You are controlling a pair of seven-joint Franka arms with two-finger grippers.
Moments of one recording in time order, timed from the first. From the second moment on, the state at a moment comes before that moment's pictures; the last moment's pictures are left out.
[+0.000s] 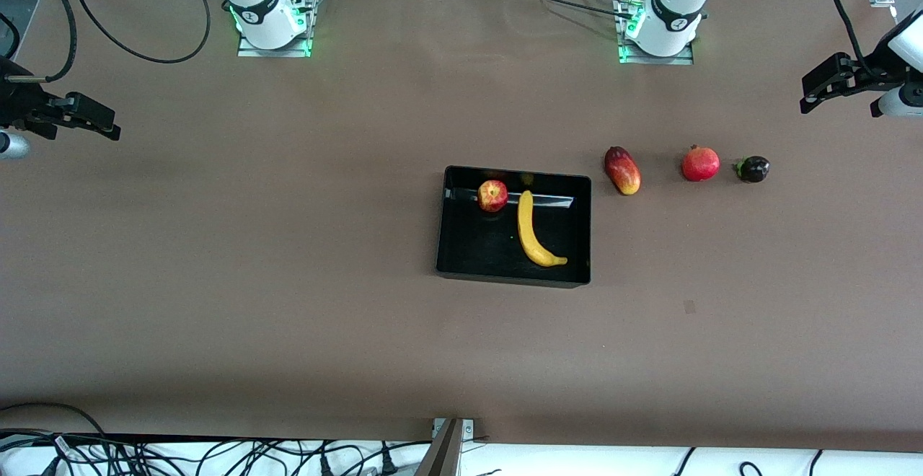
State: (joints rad) left arm 0.09 -0.06 -0.10 -1.59 0.04 1.50 0.07; right arm 0.06 0.04 -0.09 -1.57 -0.02 1.54 -0.04
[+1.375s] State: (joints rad) left arm -0.23 0.28 -0.12 -1.63 -0.02 1.83 -0.65; right arm 0.06 0.04 -0.09 -1.57 -0.02 1.54 -0.04
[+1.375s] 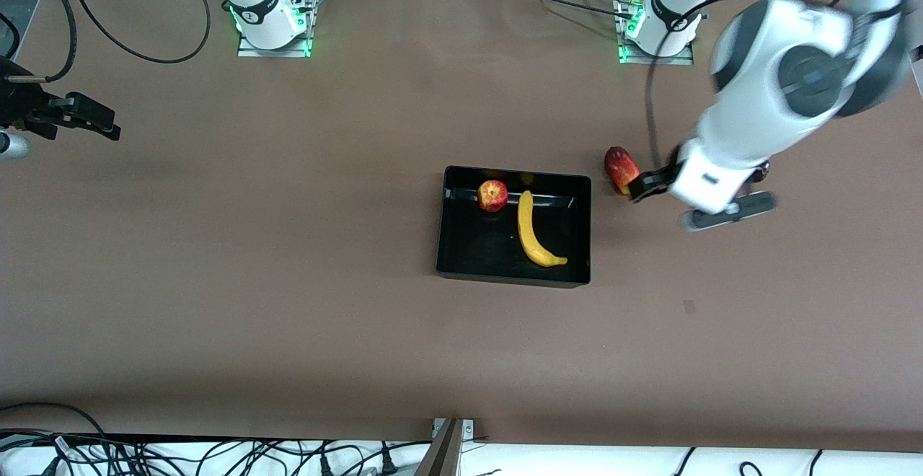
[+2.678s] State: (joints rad) left arm -0.53 0.66 -0.19 -1.62 -0.04 2.17 -0.84; right arm 0.06 0.04 -0.09 -1.57 -0.02 1.54 -0.04
